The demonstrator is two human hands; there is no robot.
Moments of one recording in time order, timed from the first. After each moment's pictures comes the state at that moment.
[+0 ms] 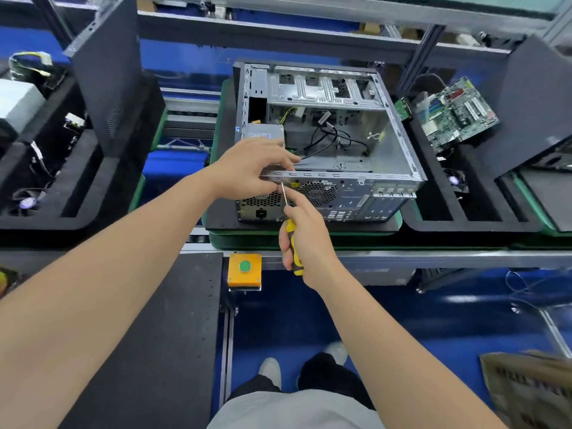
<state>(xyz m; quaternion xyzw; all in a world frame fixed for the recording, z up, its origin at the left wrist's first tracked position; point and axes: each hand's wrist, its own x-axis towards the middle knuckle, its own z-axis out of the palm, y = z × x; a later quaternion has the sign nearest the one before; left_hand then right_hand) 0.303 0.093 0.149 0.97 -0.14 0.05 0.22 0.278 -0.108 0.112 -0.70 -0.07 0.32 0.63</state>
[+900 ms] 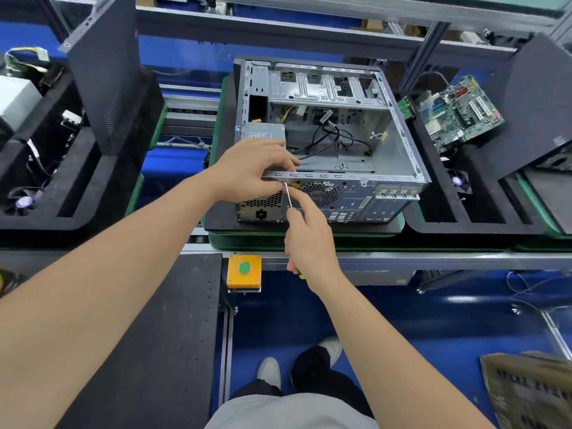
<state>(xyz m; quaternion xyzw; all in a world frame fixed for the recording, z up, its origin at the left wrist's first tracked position) 0.306 0.095 0.143 0.97 -0.13 0.05 0.22 0.271 -0.109 0.122 -0.79 -0.10 0.22 0.56</state>
